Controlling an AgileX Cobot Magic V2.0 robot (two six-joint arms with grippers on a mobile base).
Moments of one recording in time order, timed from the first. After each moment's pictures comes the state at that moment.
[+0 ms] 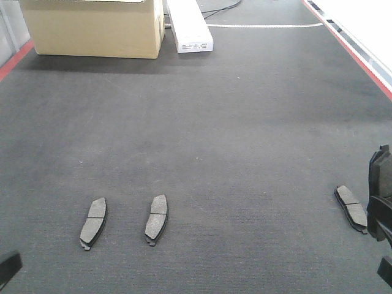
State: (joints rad) left arm -0.50 0.30 -0.38 -0.03 0.46 -0.14; right arm 0.34 0.47 -0.43 -0.20 0.33 0.28
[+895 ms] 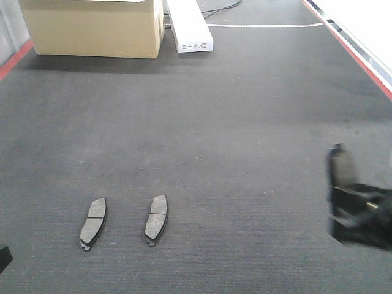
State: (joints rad) left arm -0.50 0.26 -0.38 -0.02 0.42 -0.14; right arm 0.34 0.85 -0.56 -0.11 0.34 0.29
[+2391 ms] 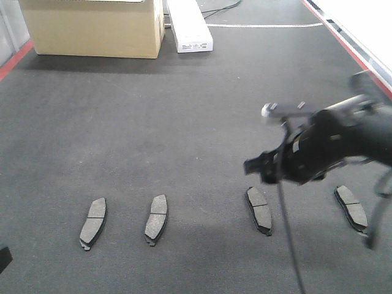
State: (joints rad) left arm -0.50 0.26 -0.38 -0.02 0.42 -0.14; right arm 0.34 1.62 -1.16 -0.12 0.69 0.29
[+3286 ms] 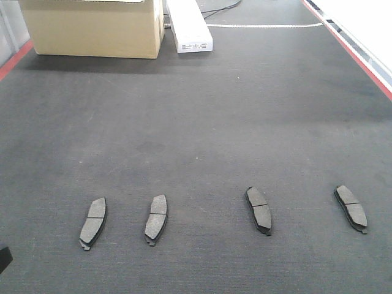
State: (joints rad) left arm -0.50 0.26 -0.38 -0.02 0.42 -0.14; right arm 0.34 0.35 -0.53 -0.20 0.61 0.21
